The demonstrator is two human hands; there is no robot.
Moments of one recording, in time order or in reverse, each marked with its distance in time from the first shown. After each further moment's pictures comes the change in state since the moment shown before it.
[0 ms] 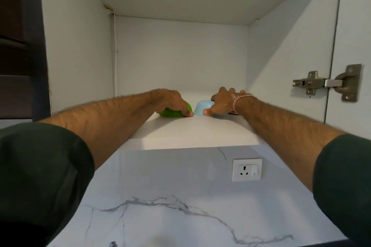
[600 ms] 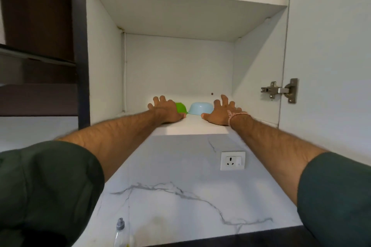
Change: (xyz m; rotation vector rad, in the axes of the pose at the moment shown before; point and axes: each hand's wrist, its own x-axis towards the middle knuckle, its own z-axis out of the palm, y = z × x) left_hand -0.098 -0.008 0.014 0.337 0.286 0.064; right_hand -0.105 0.003 0.001 0.262 0.032 0.113
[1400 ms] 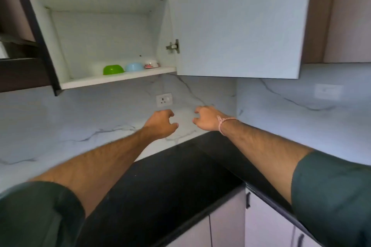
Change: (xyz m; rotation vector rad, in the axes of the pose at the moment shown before) left_hand -0.410 0.092 0.005 -0.391 -0.207 0.492; right_hand -0.458 0.110 -0.010 0.172 -0.051 0.118
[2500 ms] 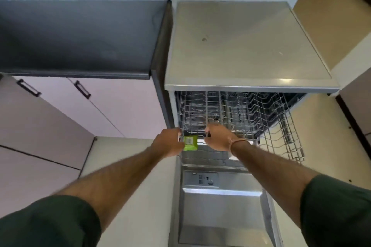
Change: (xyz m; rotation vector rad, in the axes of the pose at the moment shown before) left_hand -0.520 0.394 0.494 -0.097 -1.030 0.680; right_hand -0.792 0.346 0.209 0.247 -0.267 1.177
